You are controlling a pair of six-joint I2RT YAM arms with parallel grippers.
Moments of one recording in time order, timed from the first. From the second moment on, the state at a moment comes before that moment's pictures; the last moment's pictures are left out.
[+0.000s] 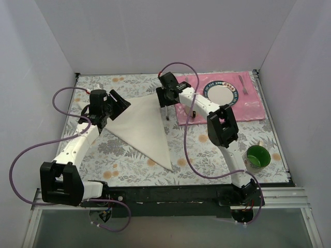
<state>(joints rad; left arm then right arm) -0.12 1.30 0.96 -0.21 0.10 -0.79 0.66 2.32 2.07 -0.65 0.09 0.26</state>
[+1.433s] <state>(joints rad) -0.13 1.10 1.06 -0.37 0.10 -0.69 0.63 2.27 1.88 -0.77 -0.07 0.16</state>
